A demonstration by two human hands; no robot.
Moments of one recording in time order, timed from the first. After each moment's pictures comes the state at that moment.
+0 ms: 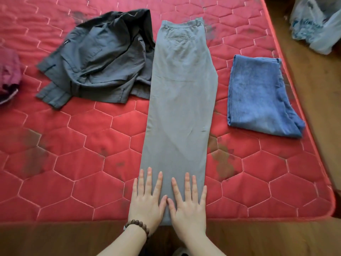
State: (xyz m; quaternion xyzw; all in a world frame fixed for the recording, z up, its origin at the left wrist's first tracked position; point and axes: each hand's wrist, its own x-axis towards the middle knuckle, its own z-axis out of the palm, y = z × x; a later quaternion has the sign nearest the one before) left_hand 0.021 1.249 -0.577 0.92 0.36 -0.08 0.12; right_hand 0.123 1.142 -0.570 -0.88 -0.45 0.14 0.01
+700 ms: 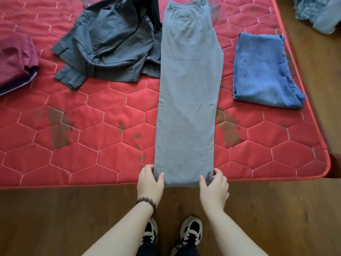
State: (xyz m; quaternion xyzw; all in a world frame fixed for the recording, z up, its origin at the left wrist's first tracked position) left_hand -0.028 1.235 -0.533 0.70 0.58 0.02 0.41; right_hand 0.092 1.105 -0.532 -0.95 -0.04 0.22 0.23
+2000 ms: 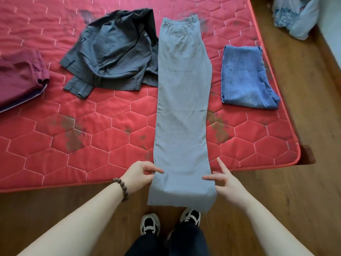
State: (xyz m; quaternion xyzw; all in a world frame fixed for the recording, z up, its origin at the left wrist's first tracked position) left_hand -0.076 1.305 -0.435 0.74 0.32 -0.12 0.58; right_hand 0.125 1.057 -0.421 -0.78 -0.20 0.50 0.32
